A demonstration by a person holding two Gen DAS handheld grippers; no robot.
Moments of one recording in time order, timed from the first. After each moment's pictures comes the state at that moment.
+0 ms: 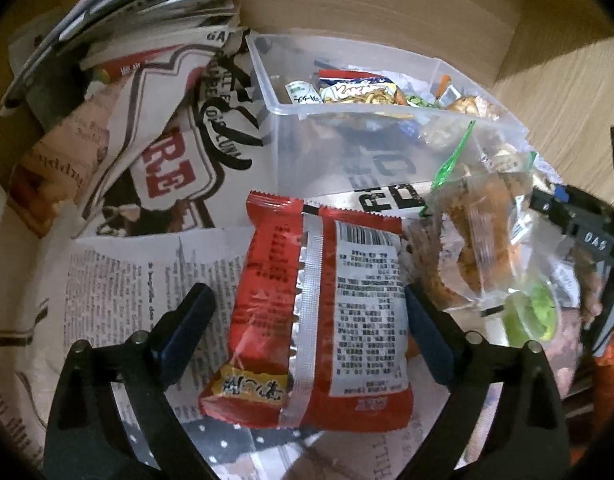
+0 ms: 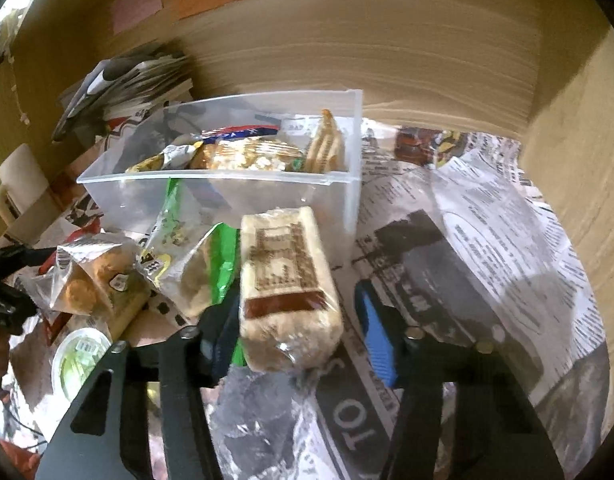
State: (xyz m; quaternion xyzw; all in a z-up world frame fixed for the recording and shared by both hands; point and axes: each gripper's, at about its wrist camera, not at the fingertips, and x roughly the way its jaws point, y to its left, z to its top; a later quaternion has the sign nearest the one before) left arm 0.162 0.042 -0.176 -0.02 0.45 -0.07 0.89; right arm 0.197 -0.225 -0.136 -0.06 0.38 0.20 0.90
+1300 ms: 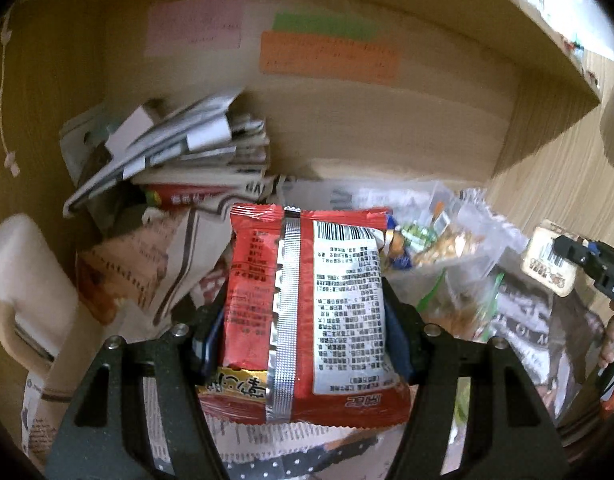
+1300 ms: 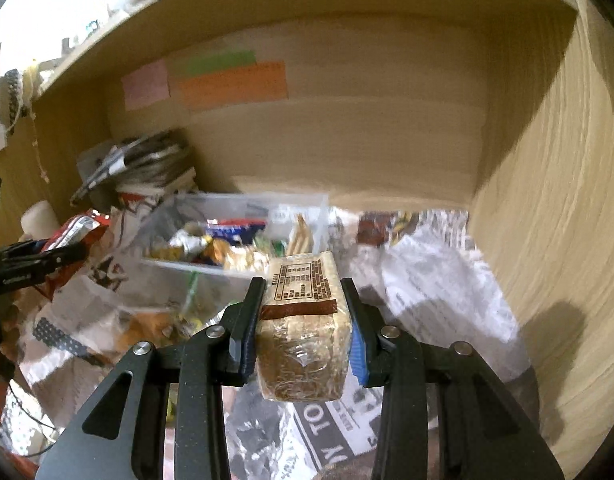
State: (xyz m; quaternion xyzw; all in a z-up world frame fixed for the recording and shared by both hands) left arm 0.153 0.062 -0.078 -0.04 0.31 -0.04 0.95; right arm 0.155 -0.248 -0.055 -0.04 0.26 0.18 0.95
